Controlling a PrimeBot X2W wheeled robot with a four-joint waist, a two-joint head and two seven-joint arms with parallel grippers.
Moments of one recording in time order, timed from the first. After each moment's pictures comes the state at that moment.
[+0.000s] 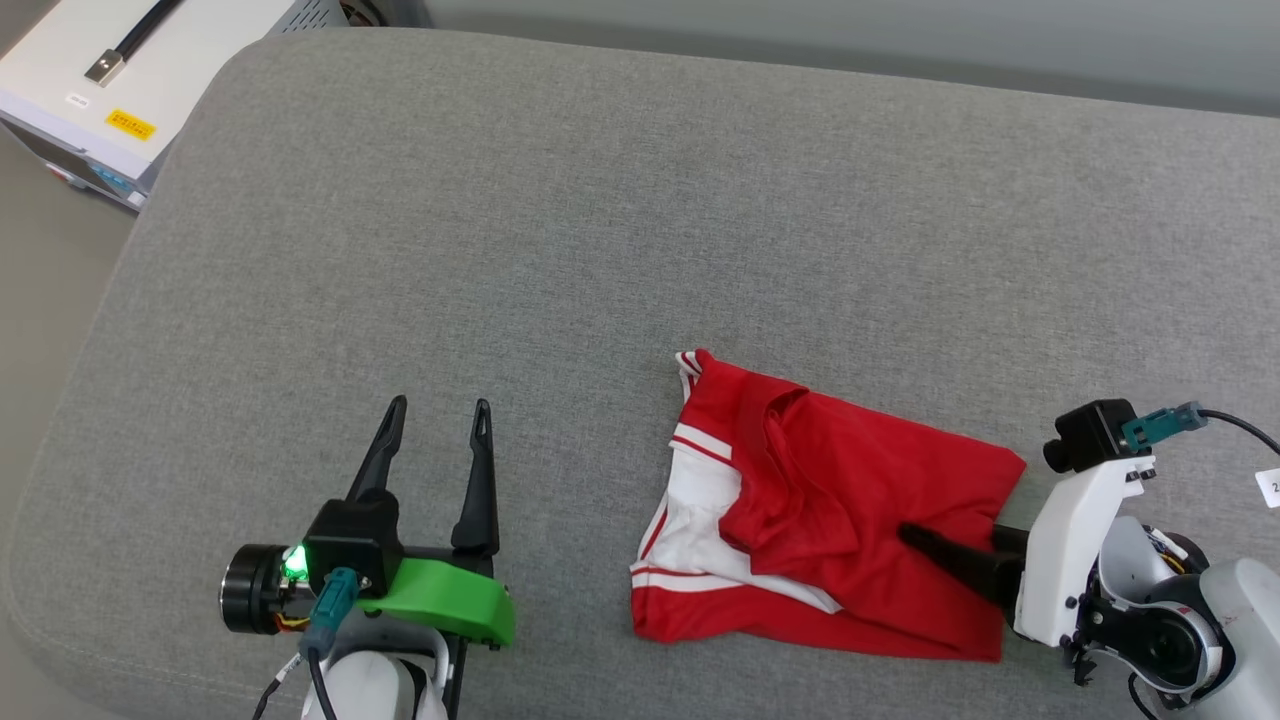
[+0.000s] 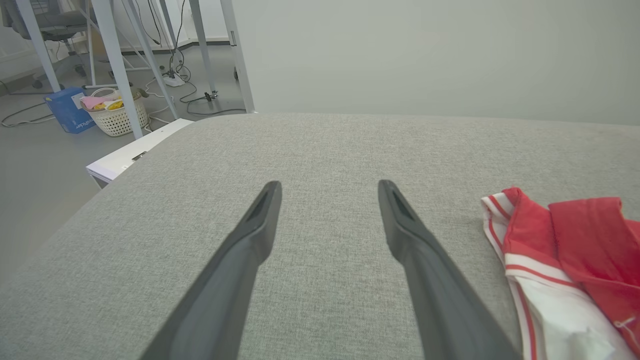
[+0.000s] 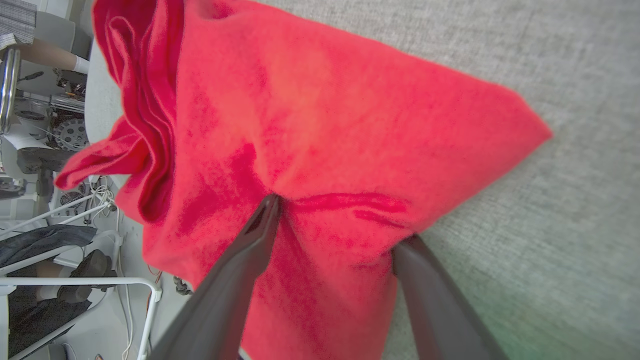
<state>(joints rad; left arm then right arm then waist) -0.09 0.06 -0.12 0.11 -0.09 0.00 -0.26 -0.23 -0.41 0.34 0.18 0.94 0.13 0.68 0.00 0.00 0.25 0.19</state>
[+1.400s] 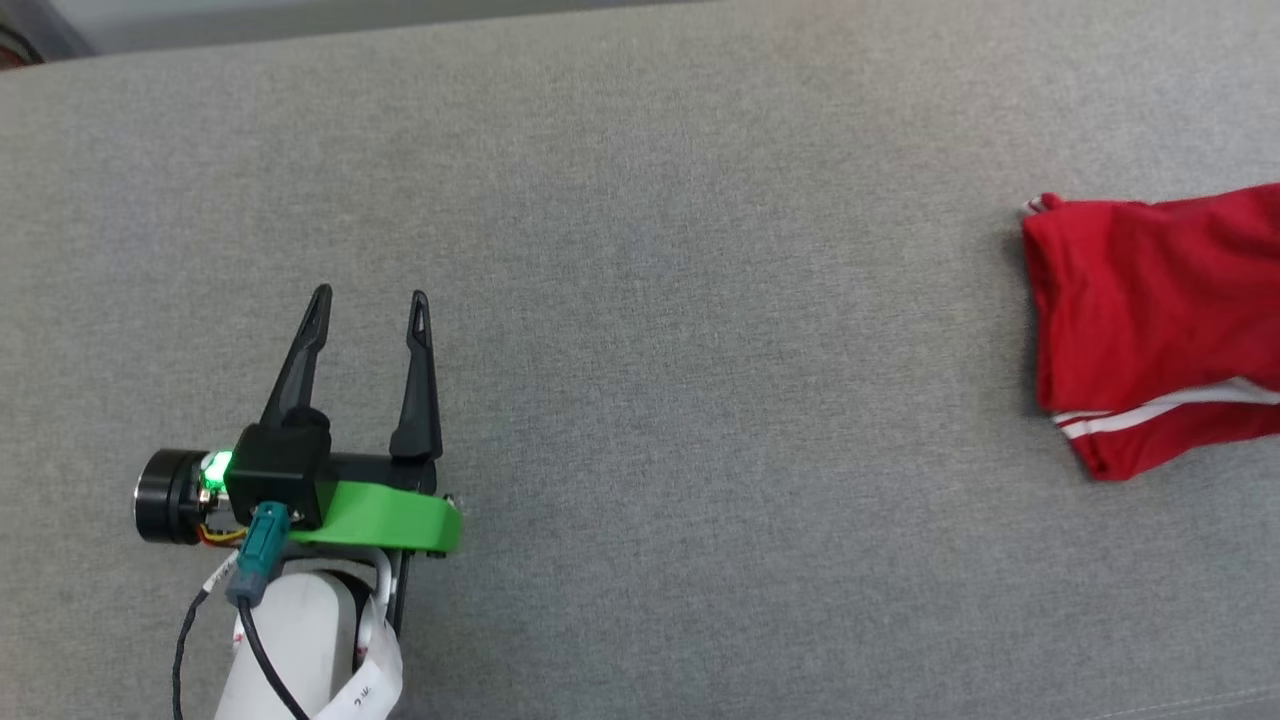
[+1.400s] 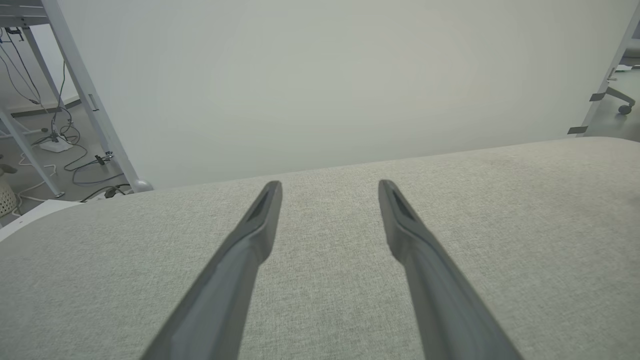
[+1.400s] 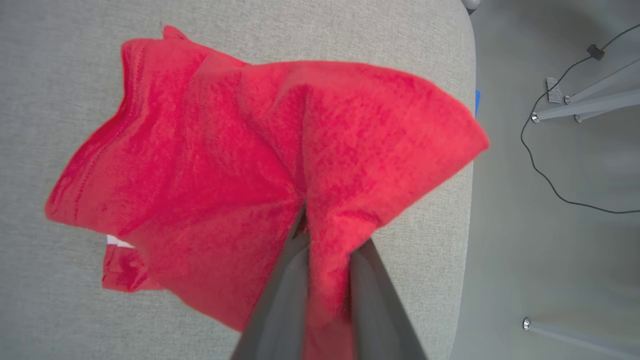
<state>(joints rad) -0.19 0.09 -0.05 0.02 -0.03 -0.03 -0.26 -0.55 -0.94 0.39 0.21 0.75 0.13 0.58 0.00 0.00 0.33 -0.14</state>
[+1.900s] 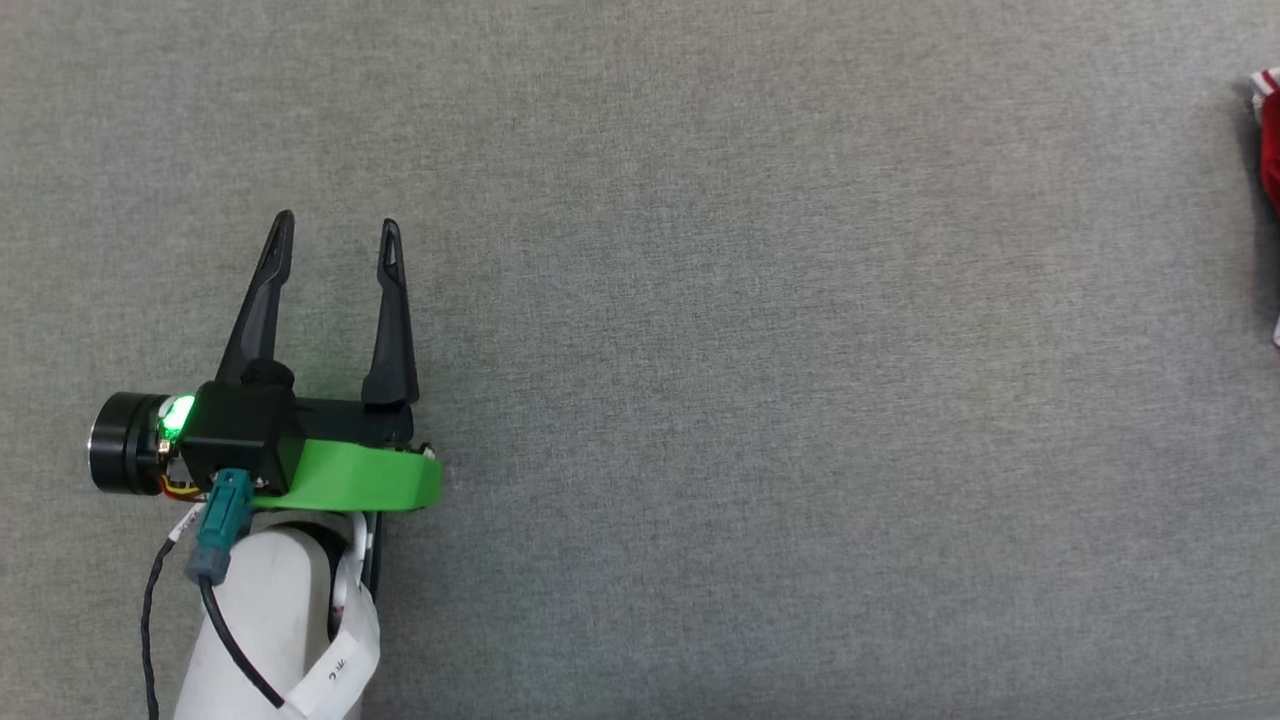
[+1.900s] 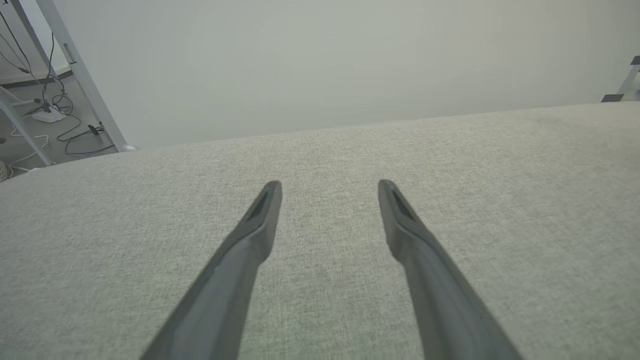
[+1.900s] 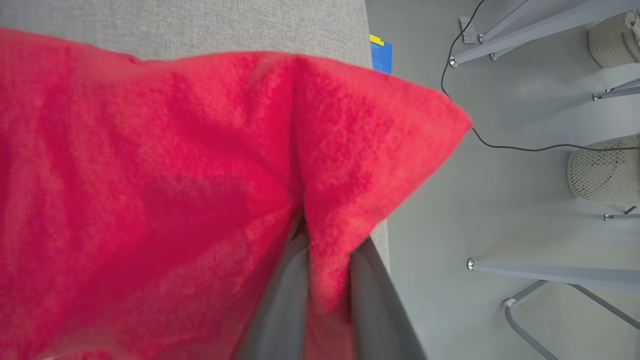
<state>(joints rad) -0.26 0.12 -0.05 -0.04 -0.03 -0.03 -0.26 -0.73 -0.94 0.23 0.55 0.58 0.13 0.49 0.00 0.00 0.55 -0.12</state>
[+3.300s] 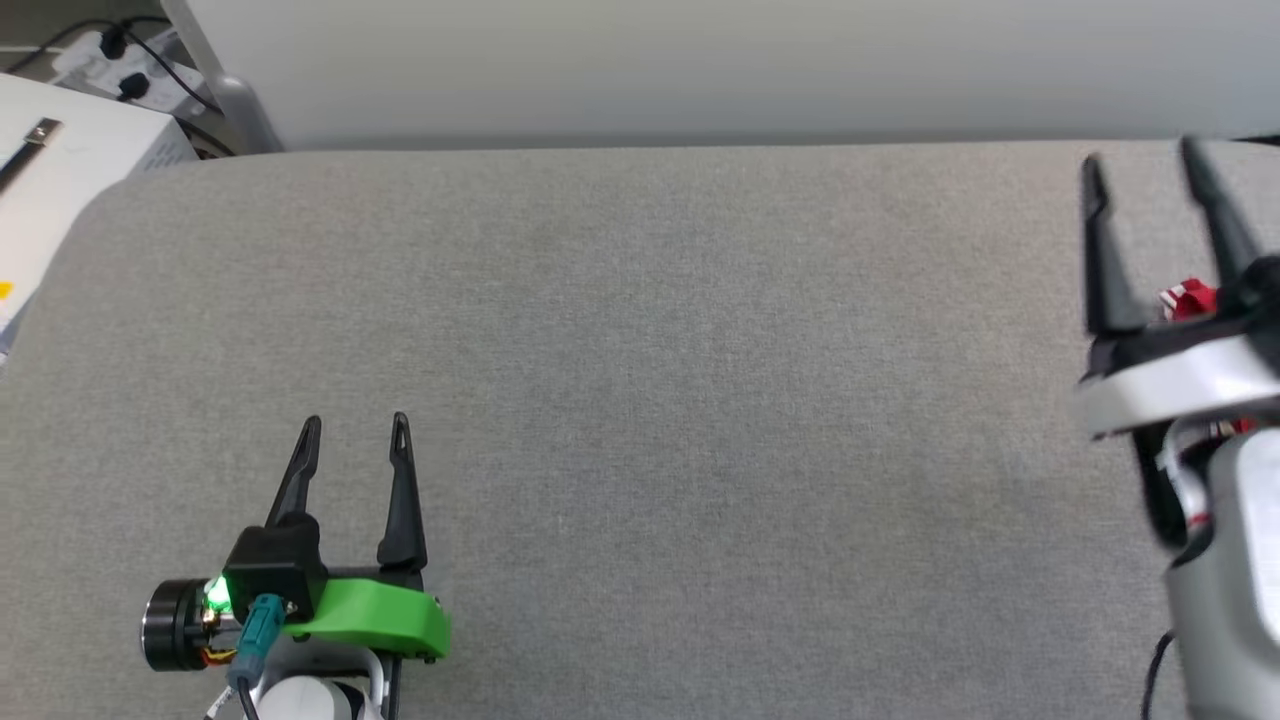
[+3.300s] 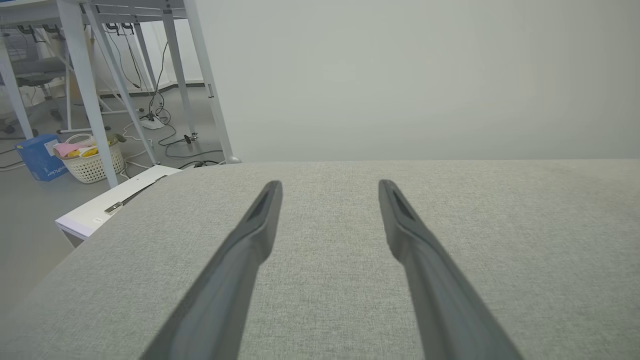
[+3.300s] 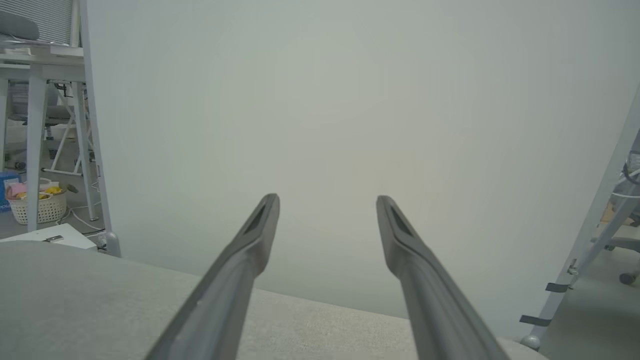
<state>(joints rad) -0.04 0.08 -0.01 0.06 -0.07 0.00 -0.26 -0.42 -0.22 0.00 0.15 0.14 0.13 -0.25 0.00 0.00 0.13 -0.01</state>
